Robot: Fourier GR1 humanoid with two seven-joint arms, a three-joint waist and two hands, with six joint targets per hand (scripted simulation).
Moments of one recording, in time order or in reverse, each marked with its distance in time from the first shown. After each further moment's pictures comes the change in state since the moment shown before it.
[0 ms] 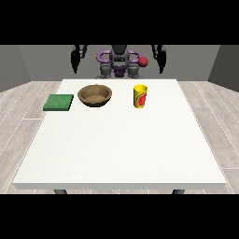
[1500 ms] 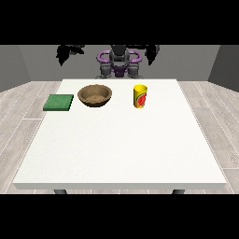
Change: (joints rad) left arm -0.234 -0.054 -0.097 -0.110 -0.018 0.210 0.091; right arm -0.142 -0.082 -0.180 -0.089 -0.154 0.068 0.011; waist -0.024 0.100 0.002
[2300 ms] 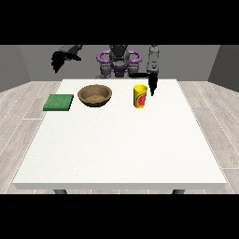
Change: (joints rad) left arm -0.134 0.009 0.182 0.543 0.020 -0.053 -0.486; right arm -0.125 -0.046 -0.030 0.097 -0.001 0.033 -0.069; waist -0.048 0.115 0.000
